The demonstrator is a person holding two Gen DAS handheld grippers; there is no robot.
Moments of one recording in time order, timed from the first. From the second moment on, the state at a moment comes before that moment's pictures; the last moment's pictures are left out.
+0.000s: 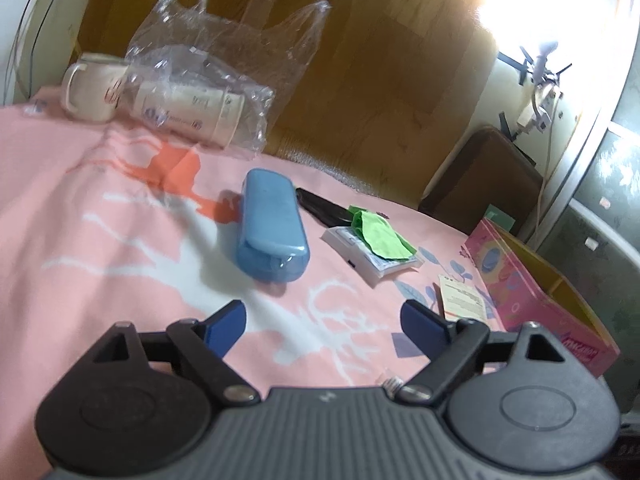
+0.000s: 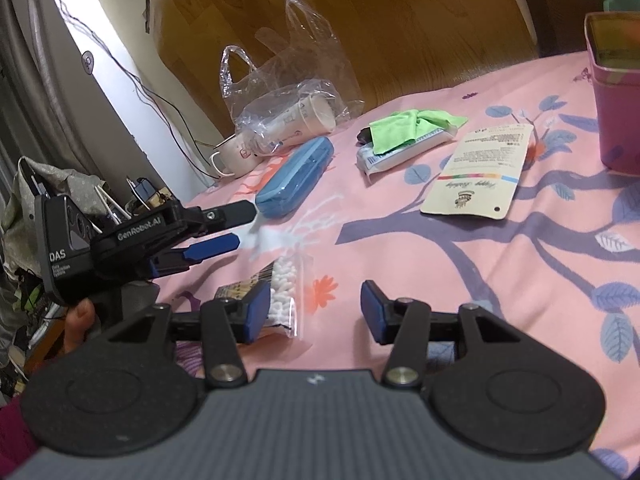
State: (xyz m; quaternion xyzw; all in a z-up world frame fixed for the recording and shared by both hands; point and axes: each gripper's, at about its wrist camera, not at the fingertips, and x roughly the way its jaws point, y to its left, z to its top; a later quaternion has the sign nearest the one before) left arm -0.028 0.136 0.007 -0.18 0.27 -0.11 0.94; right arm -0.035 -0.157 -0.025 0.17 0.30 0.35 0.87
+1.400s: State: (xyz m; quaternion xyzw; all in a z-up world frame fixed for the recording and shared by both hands) left arm -0.065 0.097 0.008 -0.21 0.37 -0.17 0.89; right arm -0.058 -0.085 -0.025 -0.05 0.23 0.39 0.89
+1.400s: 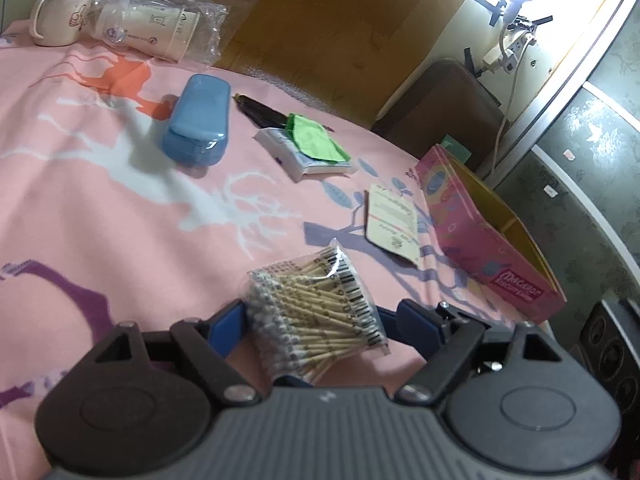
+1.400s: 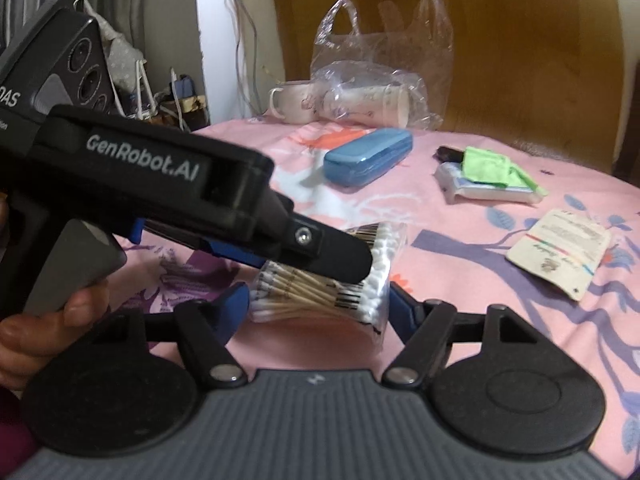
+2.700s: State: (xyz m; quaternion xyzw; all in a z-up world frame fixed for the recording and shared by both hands) left arm 0.093 -0.220 0.076 -0.04 0.33 -0.32 0.89; right arm 0.006 -0.372 -0.009 0.11 0.11 -0.06 0.99
